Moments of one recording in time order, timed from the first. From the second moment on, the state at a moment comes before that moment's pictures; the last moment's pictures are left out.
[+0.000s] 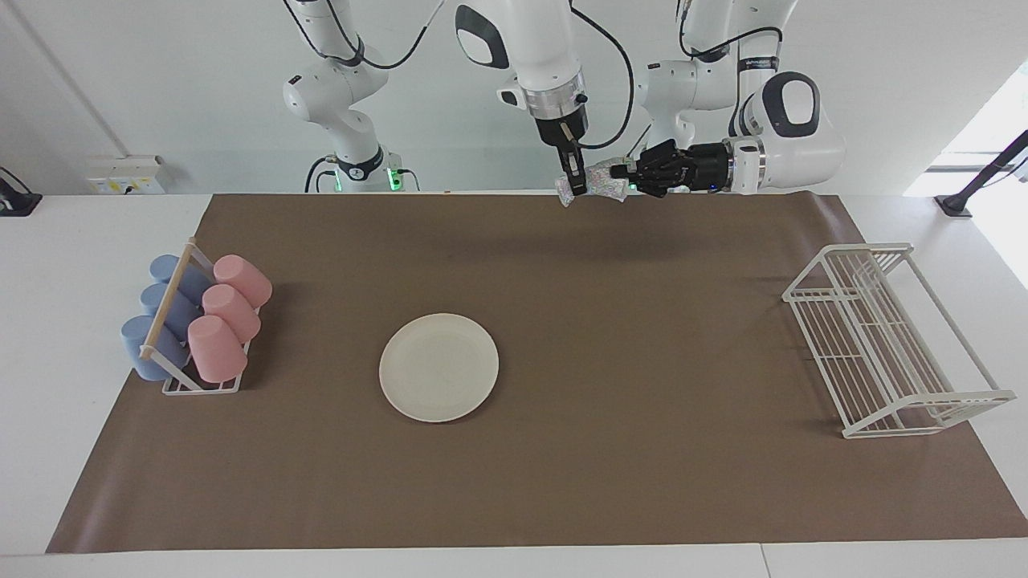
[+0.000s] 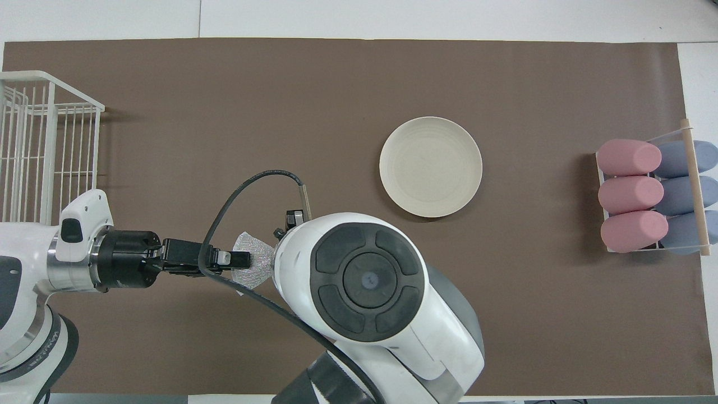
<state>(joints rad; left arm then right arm) -0.10 -0.29 0.04 -2.40 -1.42 1.60 0.32 0.75 0.13 0.01 -1.60 0.21 1.94 2.22</state>
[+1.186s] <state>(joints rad) -0.05 -0.31 0.05 -2.36 -0.66 1.81 0.19 0.36 0.25 0.01 -2.09 0.18 2.50 1.40</state>
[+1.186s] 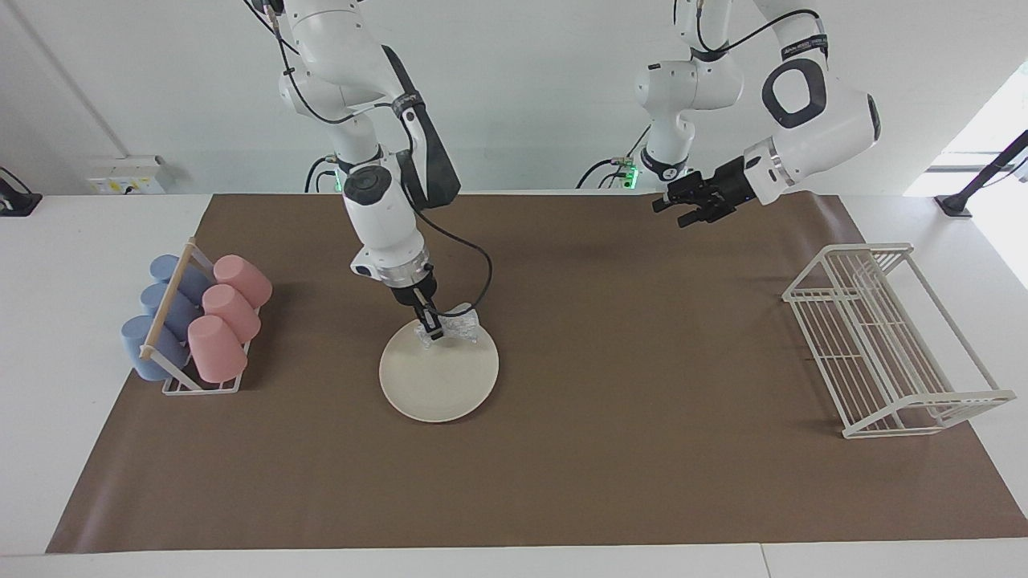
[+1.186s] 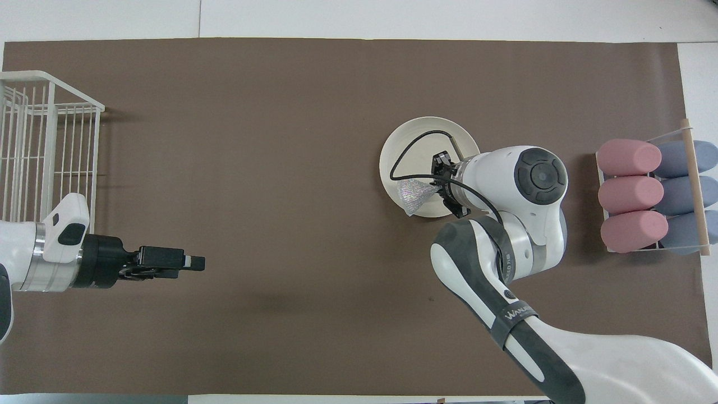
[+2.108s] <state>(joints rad) -0.03 -0.25 0.05 -2.29 -0.21 2.00 0.07 0.25 0.31 0.01 -2.08 0.18 2.58 1.12</state>
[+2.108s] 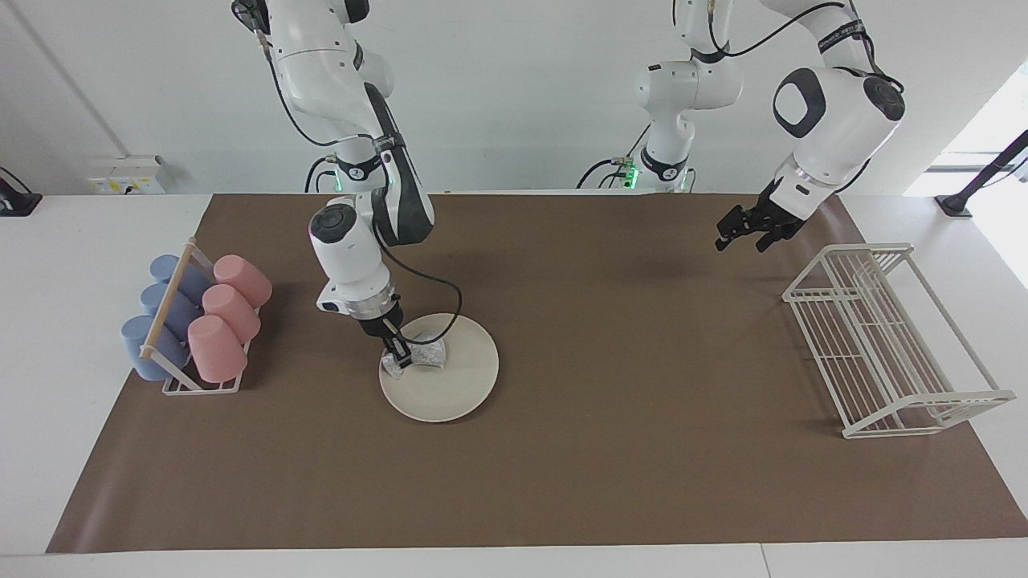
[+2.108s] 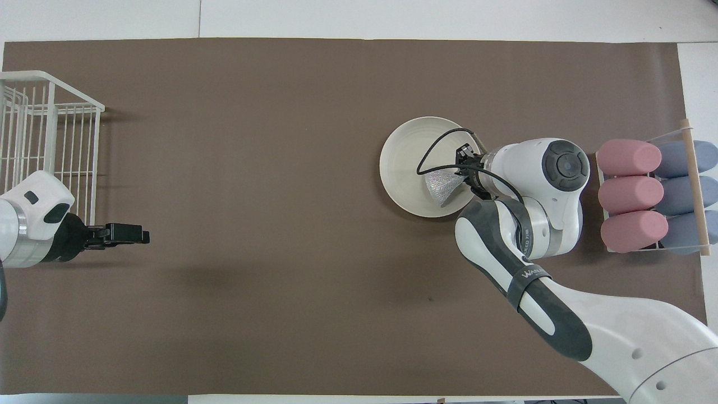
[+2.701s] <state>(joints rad) -0.03 -0.25 0.05 -2.29 -0.21 2.00 0.07 0.38 0.31 0.01 -2.12 0.18 2.70 1.30</state>
